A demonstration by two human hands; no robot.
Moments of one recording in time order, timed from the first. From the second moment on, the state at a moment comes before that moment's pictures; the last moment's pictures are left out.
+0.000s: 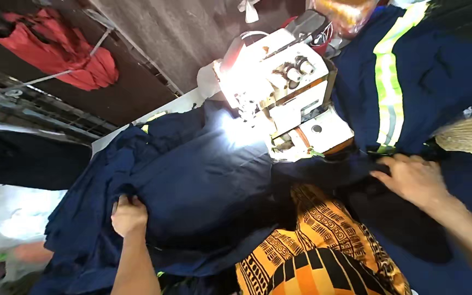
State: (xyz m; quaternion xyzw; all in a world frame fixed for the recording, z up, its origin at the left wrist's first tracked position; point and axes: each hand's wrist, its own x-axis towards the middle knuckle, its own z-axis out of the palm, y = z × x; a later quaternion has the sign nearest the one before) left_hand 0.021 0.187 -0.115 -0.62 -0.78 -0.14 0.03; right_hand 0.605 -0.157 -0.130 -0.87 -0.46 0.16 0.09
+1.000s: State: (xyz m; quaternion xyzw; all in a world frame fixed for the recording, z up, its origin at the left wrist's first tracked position) left_hand 0.306 0.129 -0.059 -0.88 -0.46 -0.11 -0.08; right_hand 0.476 -0.016 -0.132 -0.58 -0.47 0.33 0.58
